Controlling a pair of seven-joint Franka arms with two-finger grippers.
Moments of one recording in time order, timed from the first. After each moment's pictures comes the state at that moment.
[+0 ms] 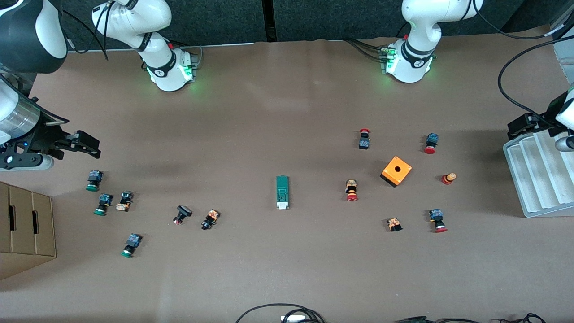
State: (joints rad) left arm 0.04 -0.05 0.06 -1.76 0.09 1.66 0.06; right arm 0.17 -0.03 -0.15 -1.71 -0.02 1.71 0.03
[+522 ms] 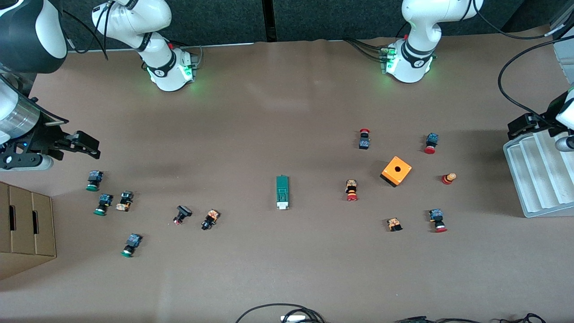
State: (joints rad) left arm 0.04 -0.05 0.06 -1.76 0.09 1.66 0.06; right arm 0.17 -0.03 -0.15 -1.71 -0.02 1.71 0.03
